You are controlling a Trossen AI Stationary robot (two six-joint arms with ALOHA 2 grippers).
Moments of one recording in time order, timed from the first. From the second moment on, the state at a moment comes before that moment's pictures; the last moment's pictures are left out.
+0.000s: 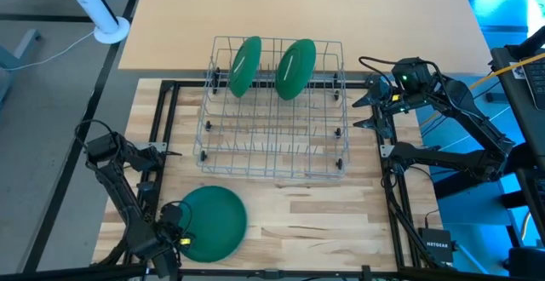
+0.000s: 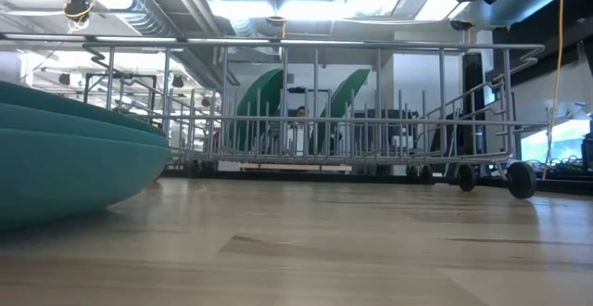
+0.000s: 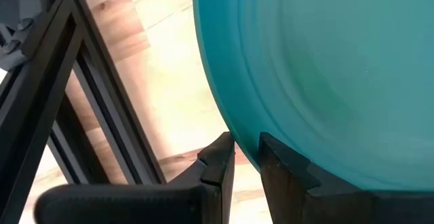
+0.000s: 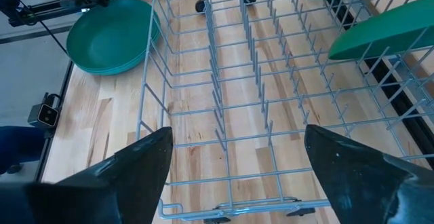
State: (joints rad) left arm -1.06 1.76 1.25 -1.18 -0.02 -2.27; right arm -0.65 0.87 1.28 -1.15 -0.53 -0.26
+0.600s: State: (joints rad) left arm -1.06 1.76 1.25 -1.19 -0.05 -2.27; right arm -0.65 0.87 1.28 -1.15 -0.53 -0.26
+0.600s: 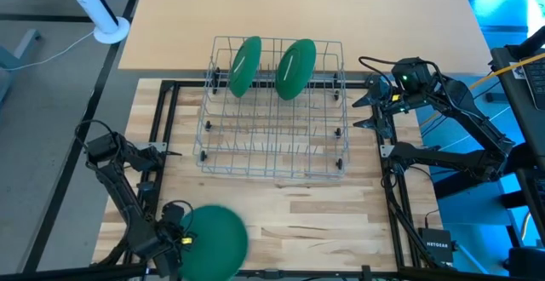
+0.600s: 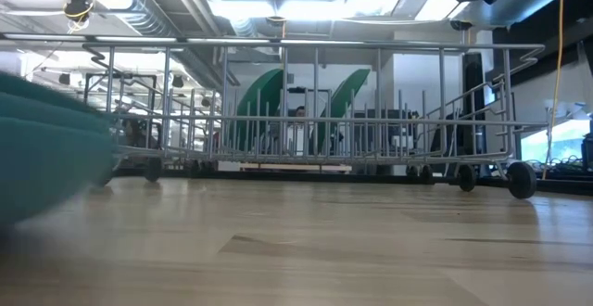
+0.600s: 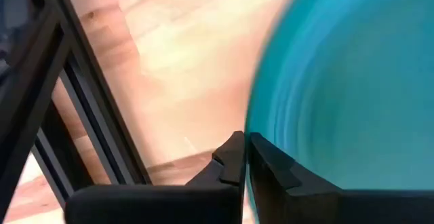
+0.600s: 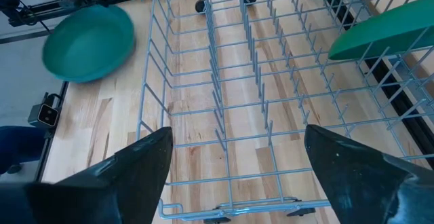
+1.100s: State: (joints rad) left arm -1.01 1.76 1.25 -1.25 -0.05 -2.30; right arm -0.65 0.87 1.28 -1.15 -0.53 -0.26
